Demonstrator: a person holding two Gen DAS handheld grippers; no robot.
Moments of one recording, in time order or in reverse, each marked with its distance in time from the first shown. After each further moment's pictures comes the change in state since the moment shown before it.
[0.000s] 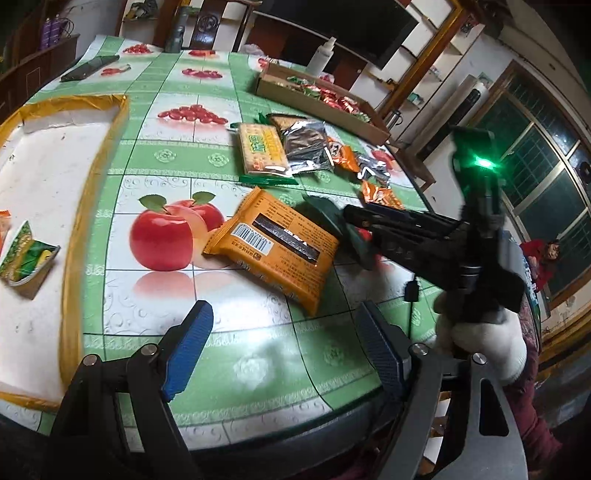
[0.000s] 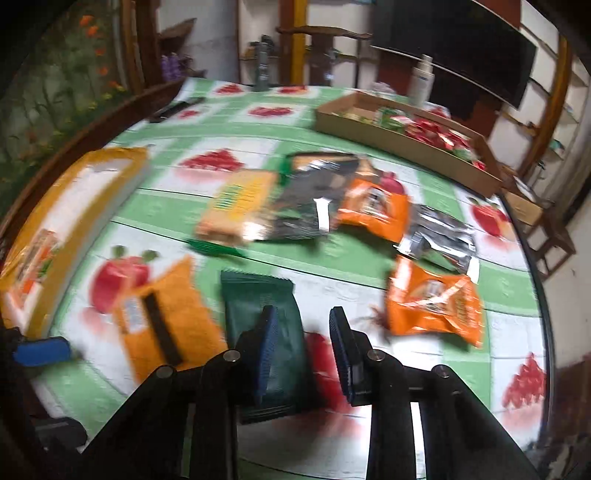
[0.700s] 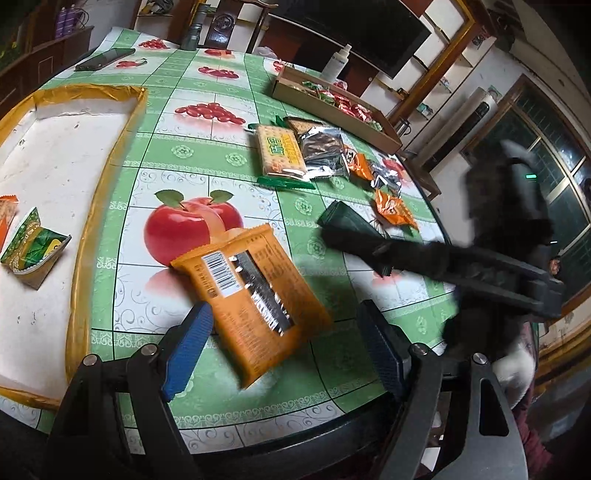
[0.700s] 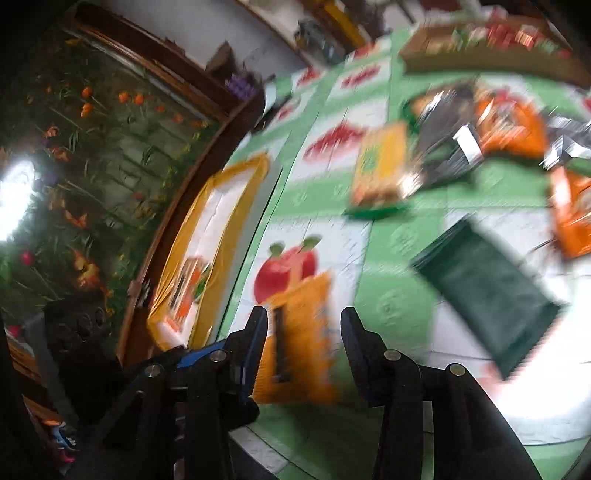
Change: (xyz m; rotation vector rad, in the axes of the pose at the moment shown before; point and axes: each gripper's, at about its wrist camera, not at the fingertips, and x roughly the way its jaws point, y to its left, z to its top) left arm -0.002 0.009 -0.002 -0.040 -0.022 0.013; right arm 0.000 0.002 -0.008 0.237 0.049 0.626
